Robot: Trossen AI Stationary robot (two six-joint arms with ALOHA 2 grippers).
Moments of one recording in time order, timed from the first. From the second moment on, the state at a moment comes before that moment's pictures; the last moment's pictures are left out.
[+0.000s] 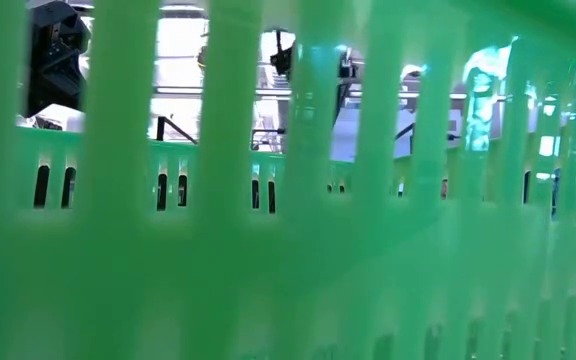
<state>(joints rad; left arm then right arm) -0.16 0.40 0.51 -0.84 -0.49 -0.82 -0.14 2.21 2.27 -1.57 0.44 0.26</state>
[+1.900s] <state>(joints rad) 0.84 1.30 0.93 -1.10 -0.16 -0.16 0.49 1.55 2.26 -1.57 0.83 0.53</state>
